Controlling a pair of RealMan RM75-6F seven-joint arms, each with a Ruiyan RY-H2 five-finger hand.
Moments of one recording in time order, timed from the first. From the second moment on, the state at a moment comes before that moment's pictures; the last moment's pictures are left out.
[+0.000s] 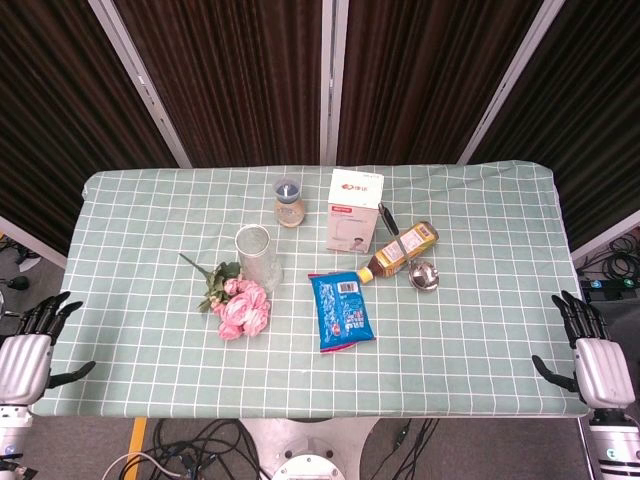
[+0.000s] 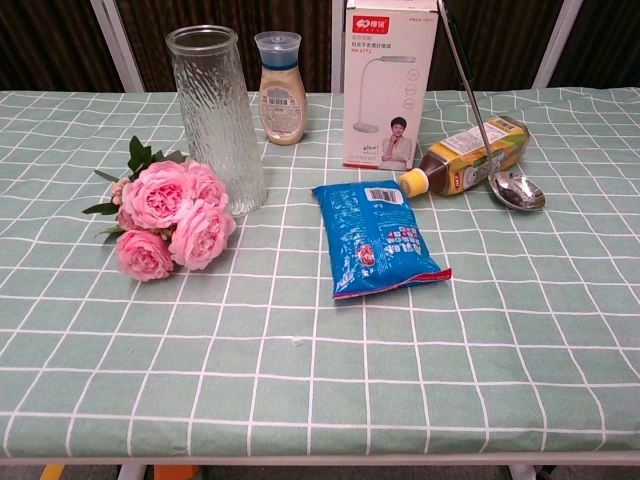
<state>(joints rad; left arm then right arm) -0.05 -1.18 -0.02 -1.55 1.53 1.52 -0.08 0.05 -1.16 0.05 -1.54 -1.51 1.47 0.17</state>
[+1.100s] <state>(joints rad) -0.35 -1.22 0.01 -1.62 1.77 1.23 0.04 0.07 -1.09 0.07 -1.66 -1.48 1.44 0.13</state>
